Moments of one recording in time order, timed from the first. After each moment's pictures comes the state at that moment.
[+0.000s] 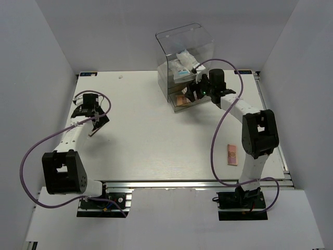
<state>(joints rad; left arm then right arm) 0.03 1.40 1.02 -0.63 -0.41 -0.51 0.31 1.89 1.38 -0.03 -0.45 -0.28</state>
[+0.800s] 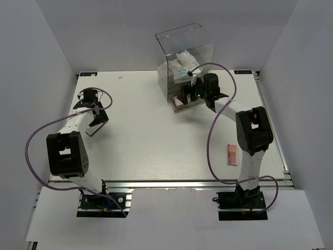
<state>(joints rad) 0.08 1.59 1.11 -0.58 -0.39 -0.37 0.35 2.01 1.39 0.22 -0.45 -0.12</state>
